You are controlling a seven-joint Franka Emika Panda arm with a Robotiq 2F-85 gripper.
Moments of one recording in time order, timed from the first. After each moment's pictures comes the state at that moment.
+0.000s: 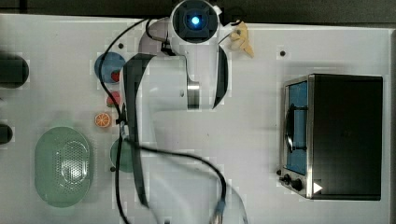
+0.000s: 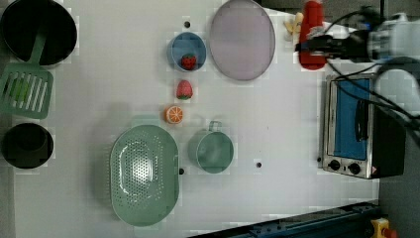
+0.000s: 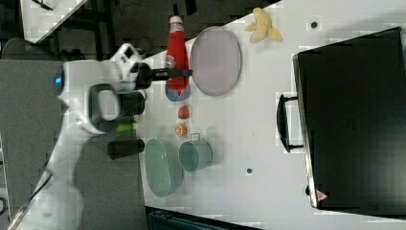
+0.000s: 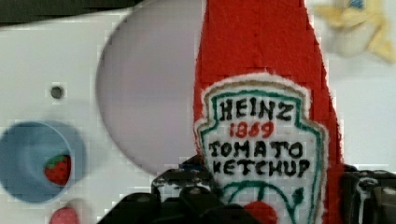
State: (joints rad) arm -0.05 0.37 0.11 -1.73 -0.01 0.64 -0.57
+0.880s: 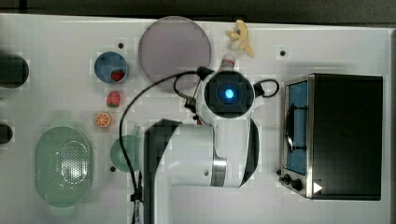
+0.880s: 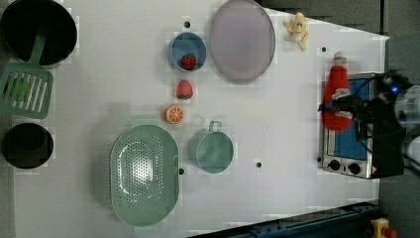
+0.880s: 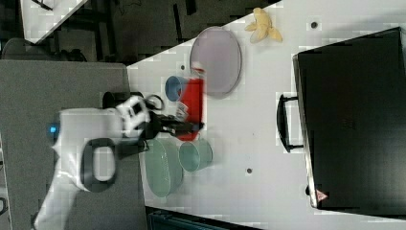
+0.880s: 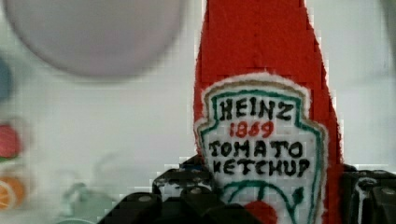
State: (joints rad) arm -0.10 -0.01 0.05 -2.19 -0.01 0.56 -0.48
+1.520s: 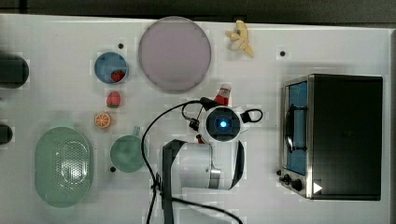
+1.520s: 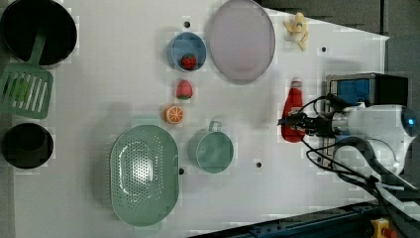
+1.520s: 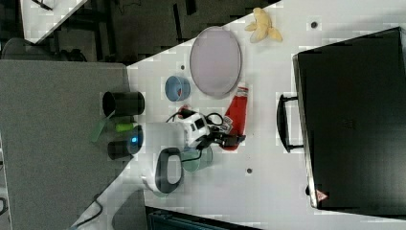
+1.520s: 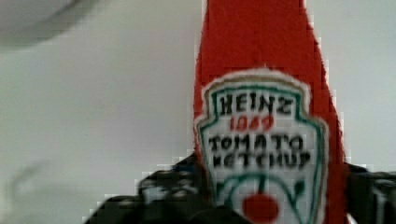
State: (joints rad) arm -0.11 0.21 0.04 -2.43 -0.01 0.99 -0.47
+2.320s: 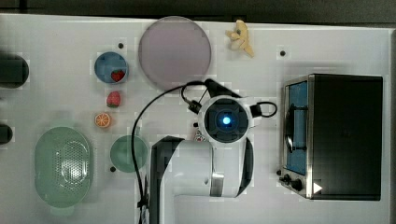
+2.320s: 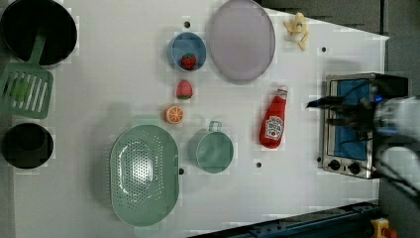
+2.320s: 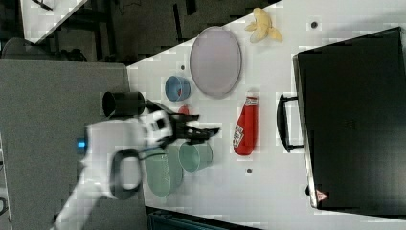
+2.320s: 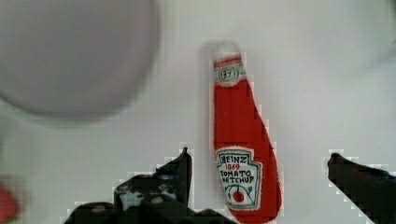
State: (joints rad) arm -0.09 -0.03 0.04 -2.31 -0.01 0.75 -0.29
